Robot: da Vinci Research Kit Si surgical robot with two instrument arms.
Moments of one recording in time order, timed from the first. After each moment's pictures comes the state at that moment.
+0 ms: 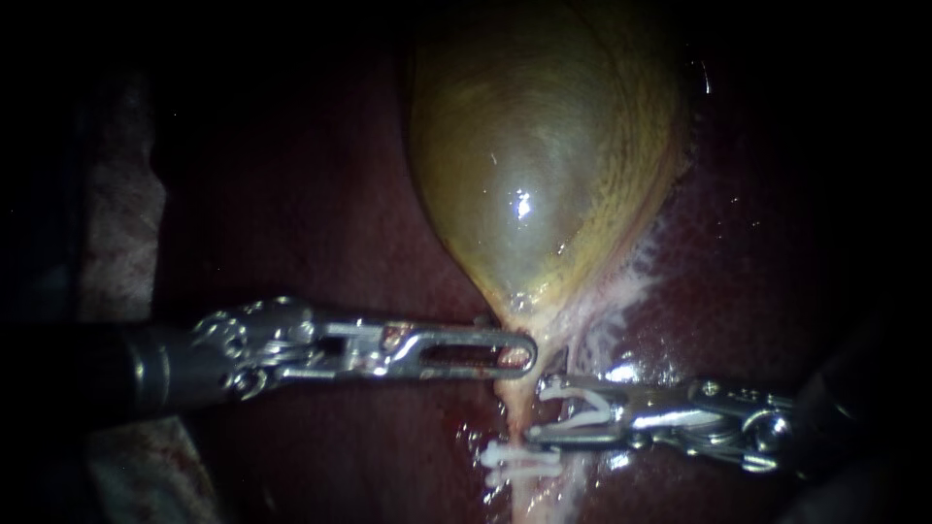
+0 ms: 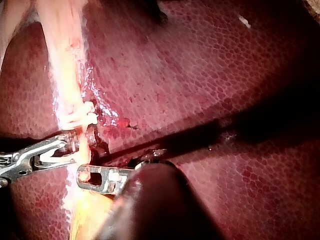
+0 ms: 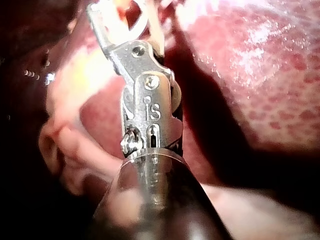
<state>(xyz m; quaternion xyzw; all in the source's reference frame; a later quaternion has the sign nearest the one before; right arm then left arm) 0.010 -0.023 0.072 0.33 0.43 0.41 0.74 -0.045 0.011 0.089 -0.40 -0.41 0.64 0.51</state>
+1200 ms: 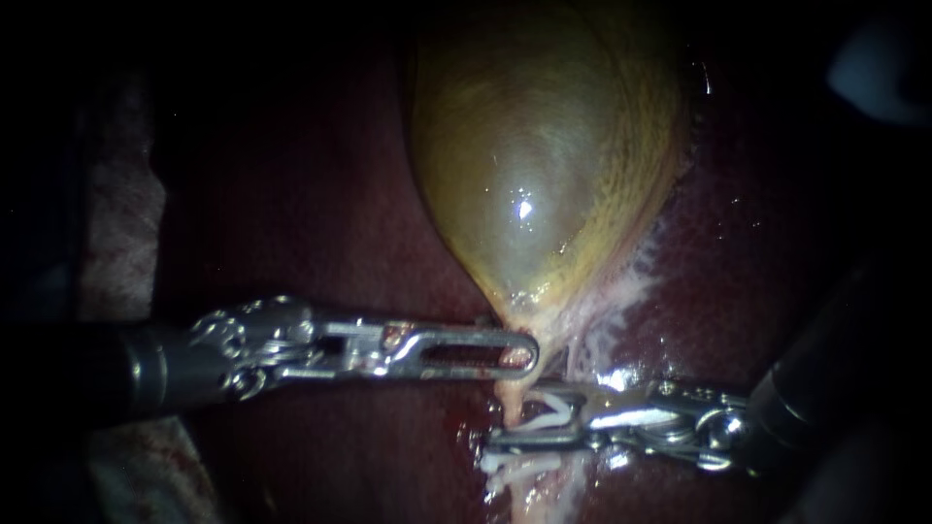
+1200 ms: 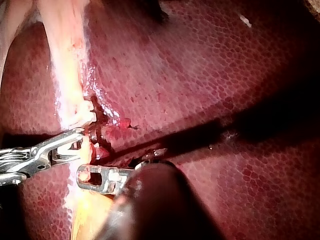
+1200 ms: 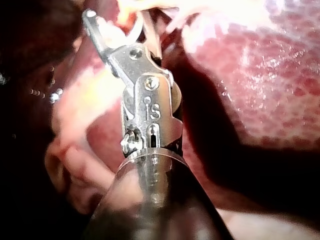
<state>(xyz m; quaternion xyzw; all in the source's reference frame) 0.013 -0.023 0.074 0.35 0.43 0.40 0.73 -0.046 0.011 0.089 -0.40 -0.40 0.64 0.51</state>
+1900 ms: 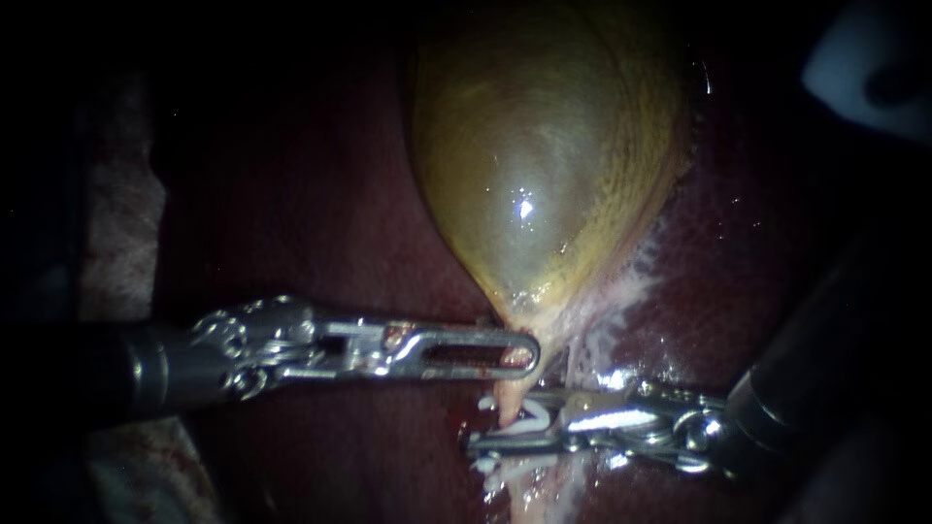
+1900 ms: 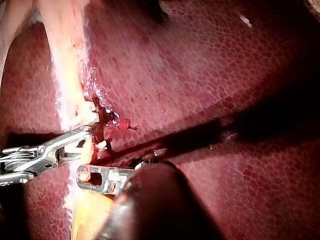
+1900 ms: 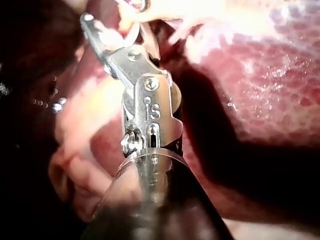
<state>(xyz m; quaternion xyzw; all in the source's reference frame) 0.015 -0.023 0.075 0.36 0.43 0.40 0.73 -0.046 0.011 0.089 -0.40 -0.40 0.64 0.51</state>
